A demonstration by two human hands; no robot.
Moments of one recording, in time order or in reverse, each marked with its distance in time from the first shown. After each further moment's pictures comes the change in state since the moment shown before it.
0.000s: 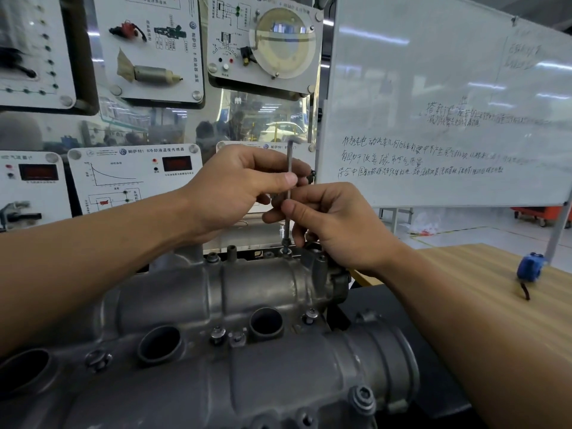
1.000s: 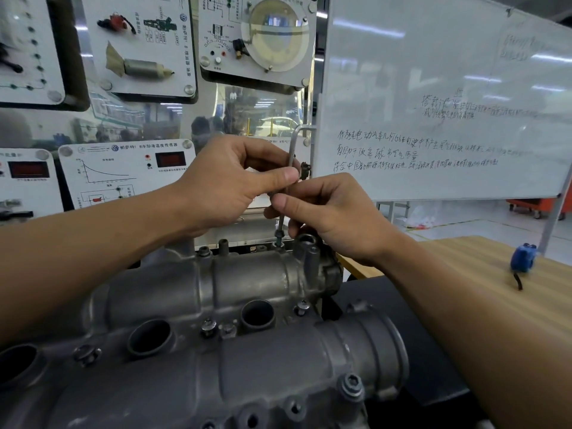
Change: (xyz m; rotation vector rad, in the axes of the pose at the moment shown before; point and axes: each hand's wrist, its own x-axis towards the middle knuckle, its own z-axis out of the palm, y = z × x) left_hand 0.003 -0.004 0.006 0.051 0.040 0.129; right_hand -0.004 -0.002 -0.008 -0.047 0.006 0.011
